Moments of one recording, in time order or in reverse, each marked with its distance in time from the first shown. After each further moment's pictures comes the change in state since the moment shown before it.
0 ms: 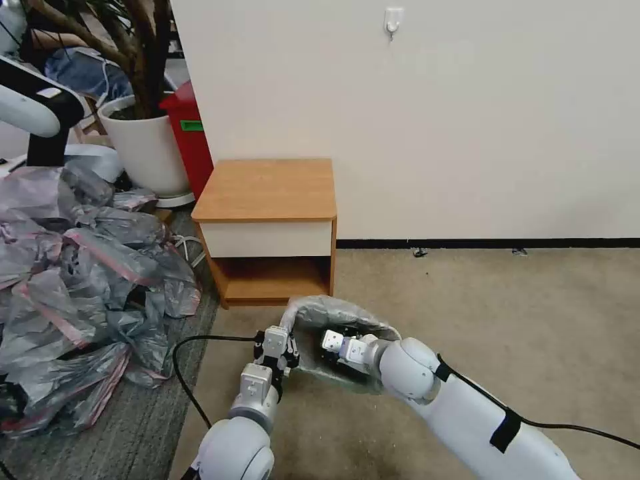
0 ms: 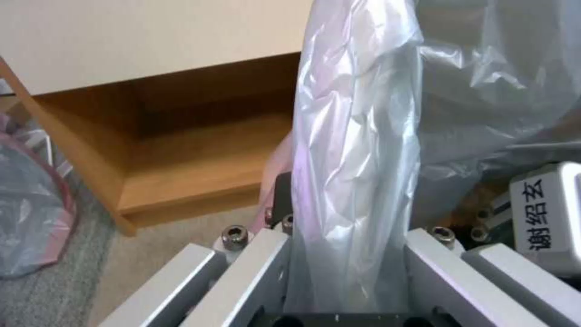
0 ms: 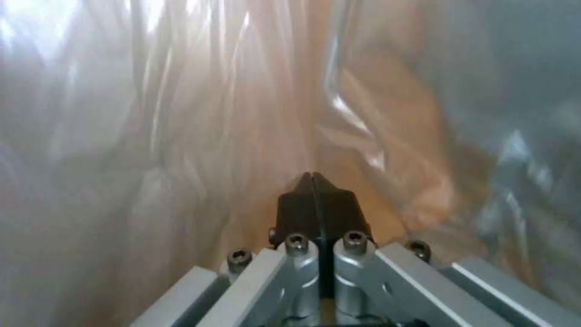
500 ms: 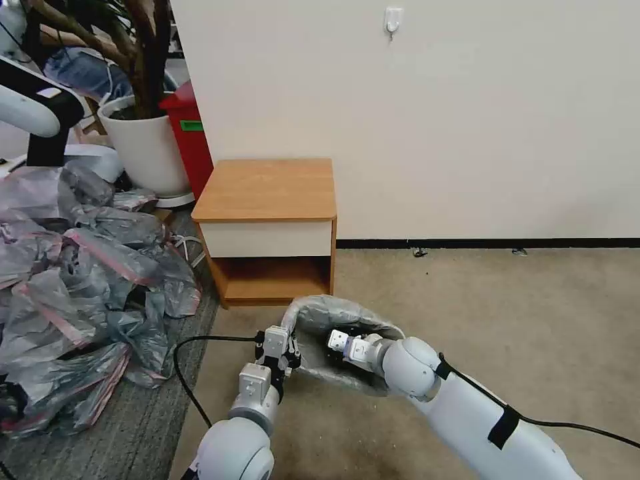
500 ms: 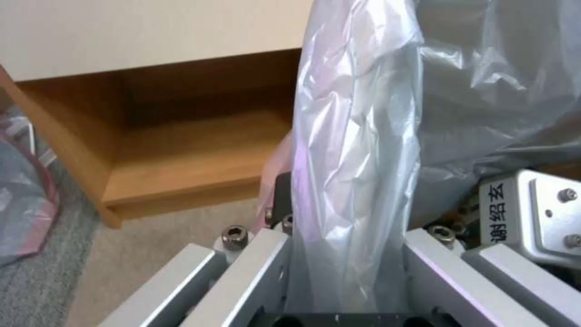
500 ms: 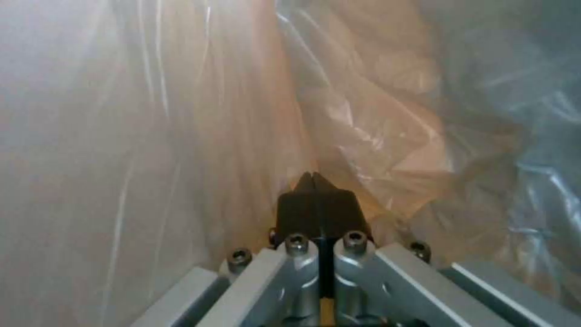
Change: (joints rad) left arm 0.006 0.001 0.002 -0.017 -0.051 0.006 -0.003; right arm 0.006 0.001 0.006 -0.043 -0.031 0.014 0.000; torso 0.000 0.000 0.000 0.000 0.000
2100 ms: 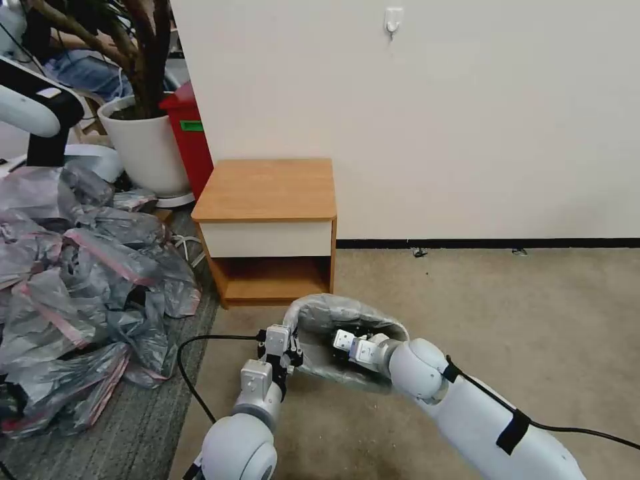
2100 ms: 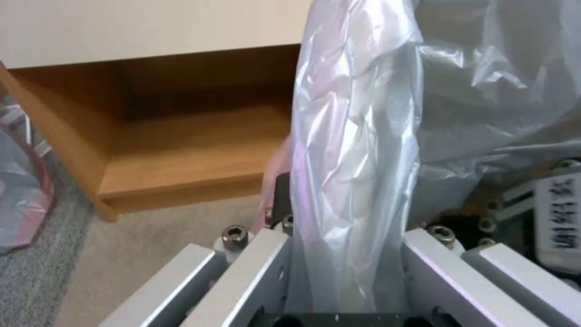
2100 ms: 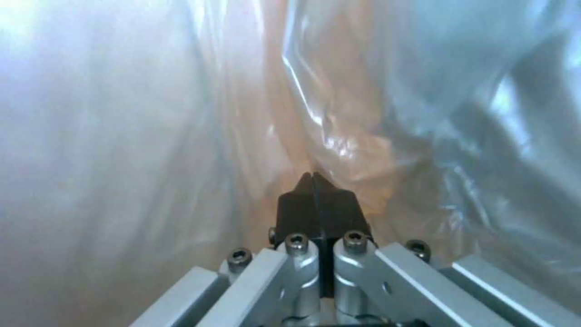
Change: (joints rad) left arm -0.037 -0.009 0.009 0.027 -0.040 0.014 -0.028; right arm -0.023 -0.031 0.021 0.065 -0.010 0.016 0.002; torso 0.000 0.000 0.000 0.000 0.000
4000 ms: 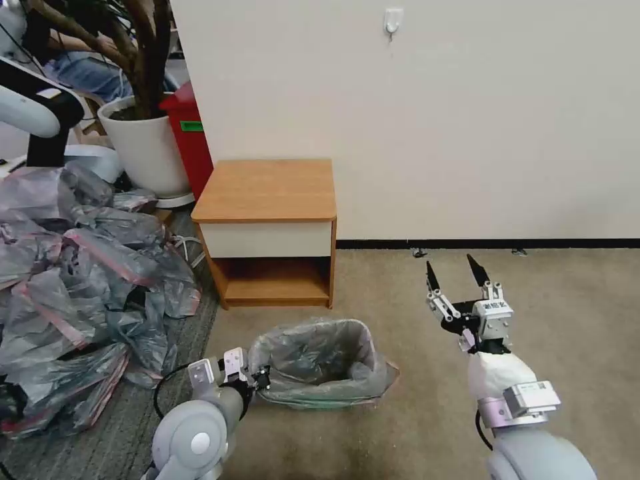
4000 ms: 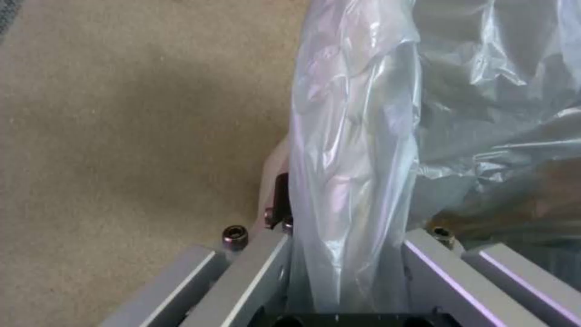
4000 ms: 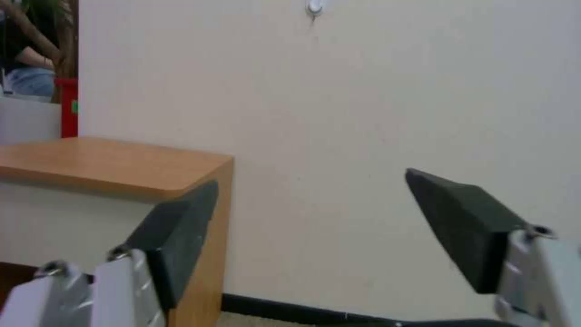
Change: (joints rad) left arm 0.032 0.100 -0.194 -0.020 -0.875 0.218 -0.317; right arm -0.776 0.263 0.669 0.591 0.354 0.522 0.626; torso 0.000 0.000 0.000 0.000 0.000
